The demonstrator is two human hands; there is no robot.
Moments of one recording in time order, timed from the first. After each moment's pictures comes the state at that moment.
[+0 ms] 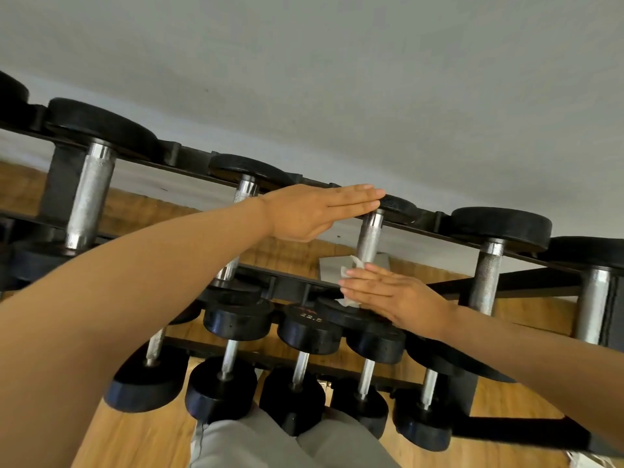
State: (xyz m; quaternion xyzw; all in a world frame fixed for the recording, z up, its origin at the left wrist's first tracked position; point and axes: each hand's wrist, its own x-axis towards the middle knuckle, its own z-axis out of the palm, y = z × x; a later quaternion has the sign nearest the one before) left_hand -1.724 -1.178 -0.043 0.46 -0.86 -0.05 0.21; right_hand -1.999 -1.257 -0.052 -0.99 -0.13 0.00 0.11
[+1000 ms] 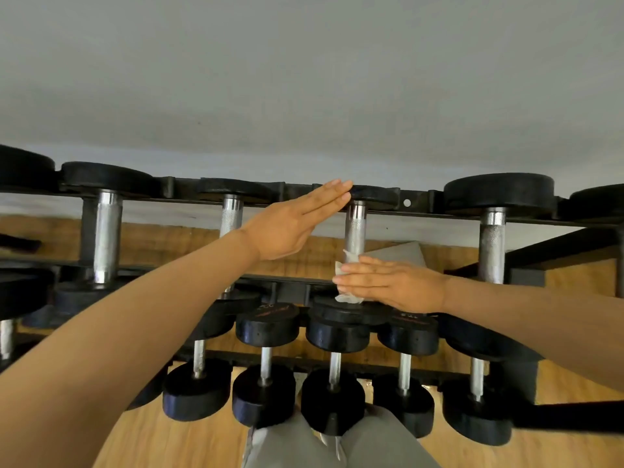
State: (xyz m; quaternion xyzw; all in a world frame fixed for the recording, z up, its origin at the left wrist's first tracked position) left_hand -1.748 -1.157 -0.033 0.54 -0.81 -0.07 0.21; right_hand -2.004 -1.276 -0.086 -0.96 -0.20 -0.07 0.17
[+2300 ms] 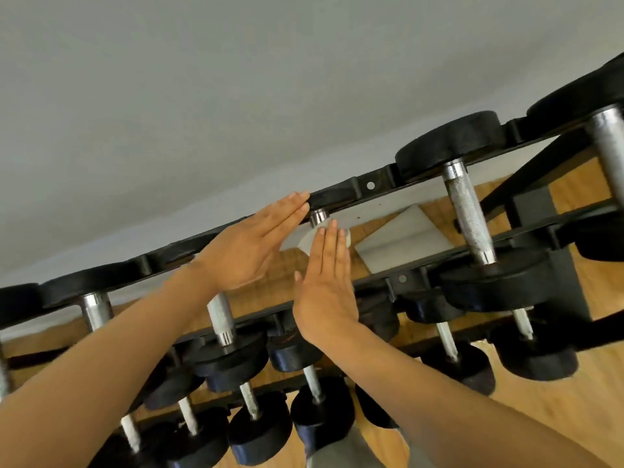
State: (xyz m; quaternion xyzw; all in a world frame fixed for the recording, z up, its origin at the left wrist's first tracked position) left_hand -1.734 -1.175 0.006 0.49 -0.87 -0.07 0.05; right_hand -1.909 -1.157 -0.024 -0.78 0.54 0.00 0.32
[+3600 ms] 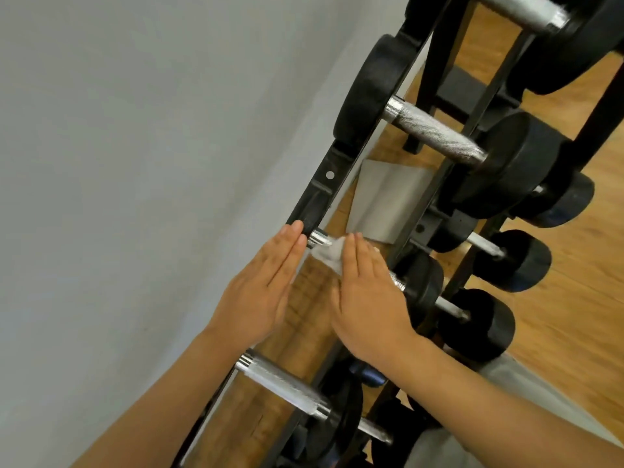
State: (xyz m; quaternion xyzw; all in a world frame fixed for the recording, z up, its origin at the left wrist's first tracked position) left_hand -1.702 -1.230 0.000 0.28 -0.95 -0.07 0.06; right_hand -1.871 -1.152 -0.004 -0.58 0.74 -0.09 0.33
